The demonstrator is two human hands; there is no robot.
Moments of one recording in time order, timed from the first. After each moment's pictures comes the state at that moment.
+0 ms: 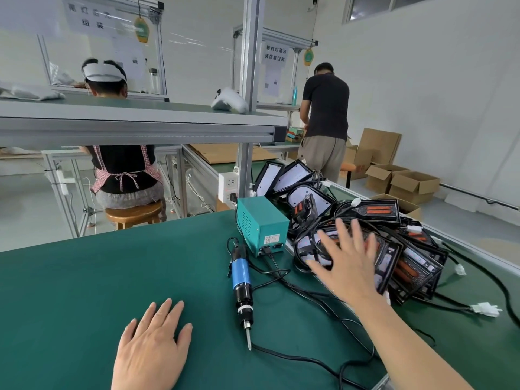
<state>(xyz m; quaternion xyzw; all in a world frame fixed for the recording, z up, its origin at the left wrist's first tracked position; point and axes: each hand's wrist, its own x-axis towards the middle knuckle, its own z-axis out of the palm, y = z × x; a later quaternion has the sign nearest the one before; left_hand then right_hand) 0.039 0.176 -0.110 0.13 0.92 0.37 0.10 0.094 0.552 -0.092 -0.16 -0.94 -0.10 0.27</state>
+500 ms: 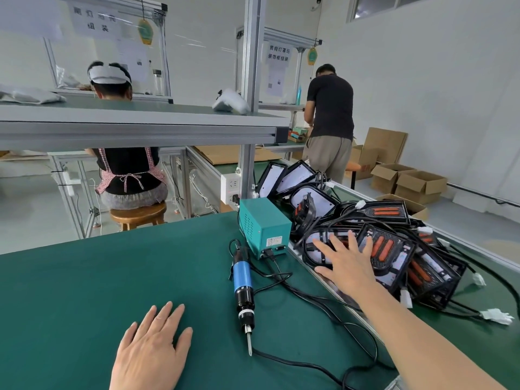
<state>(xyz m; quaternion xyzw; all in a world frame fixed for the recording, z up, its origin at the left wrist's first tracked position) 0.040 0.177 -0.105 0.12 0.91 0.38 0.11 0.064 0.582 -0.101 -0.15 -0.98 -0.12 0.10</state>
